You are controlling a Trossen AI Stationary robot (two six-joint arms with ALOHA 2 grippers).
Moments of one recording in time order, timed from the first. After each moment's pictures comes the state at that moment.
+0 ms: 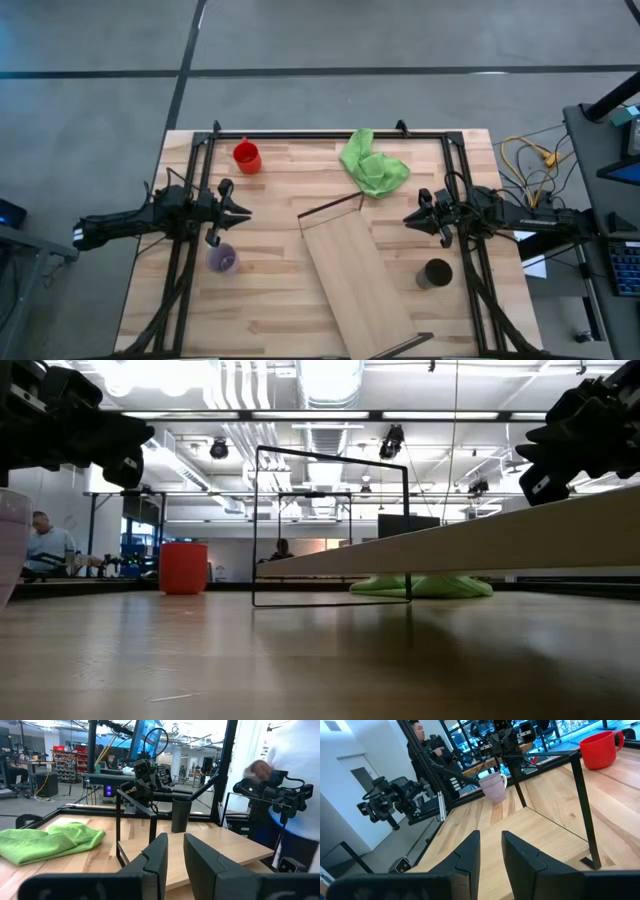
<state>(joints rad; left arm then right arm) 0.18 0.06 0.00 0.10 0.29 -0.12 -0.12 0.09 0.01 0.06 -0.32 0.43</state>
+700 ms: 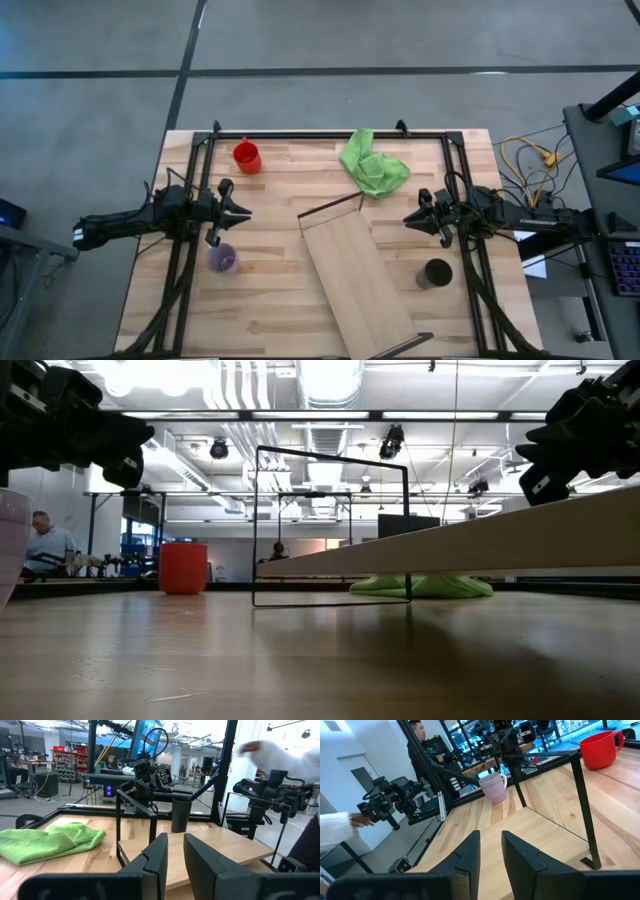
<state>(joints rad) 0.18 0.06 0.00 0.10 0.29 -0.11 -0.12 0.09 0.01 0.06 -0.32 0.43</state>
